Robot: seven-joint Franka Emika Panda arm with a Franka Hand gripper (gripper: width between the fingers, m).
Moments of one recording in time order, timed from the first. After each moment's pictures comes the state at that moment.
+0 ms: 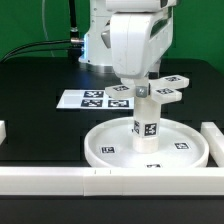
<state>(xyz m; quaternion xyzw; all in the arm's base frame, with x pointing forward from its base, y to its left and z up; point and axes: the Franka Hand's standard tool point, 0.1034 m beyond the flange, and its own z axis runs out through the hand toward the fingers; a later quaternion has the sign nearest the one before) 0.563 0.032 0.105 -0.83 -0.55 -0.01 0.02</state>
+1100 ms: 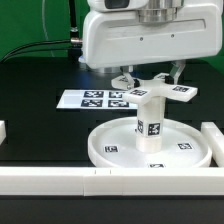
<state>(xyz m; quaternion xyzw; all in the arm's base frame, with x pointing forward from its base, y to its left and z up) 0.563 0.040 0.103 -1.00 -0.04 0.00 0.03</state>
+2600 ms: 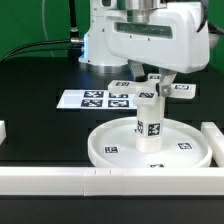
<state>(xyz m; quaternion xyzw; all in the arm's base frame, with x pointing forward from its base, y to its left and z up) 0.563 0.038 0.102 -0.83 0.56 0.01 0.06</state>
